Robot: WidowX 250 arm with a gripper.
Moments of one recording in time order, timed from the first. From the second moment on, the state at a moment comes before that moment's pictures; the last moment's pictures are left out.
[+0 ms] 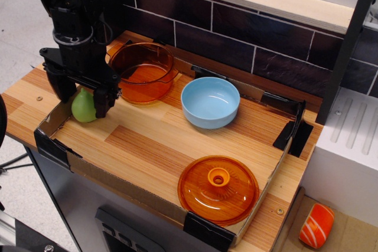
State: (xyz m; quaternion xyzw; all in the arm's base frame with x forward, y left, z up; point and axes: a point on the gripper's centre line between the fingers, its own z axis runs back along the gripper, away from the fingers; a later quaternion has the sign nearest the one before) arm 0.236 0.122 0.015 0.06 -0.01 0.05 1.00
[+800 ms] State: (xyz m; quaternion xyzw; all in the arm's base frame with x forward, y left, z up) arm 0.230 0.115 0.041 0.03 0.01 0.09 1.00
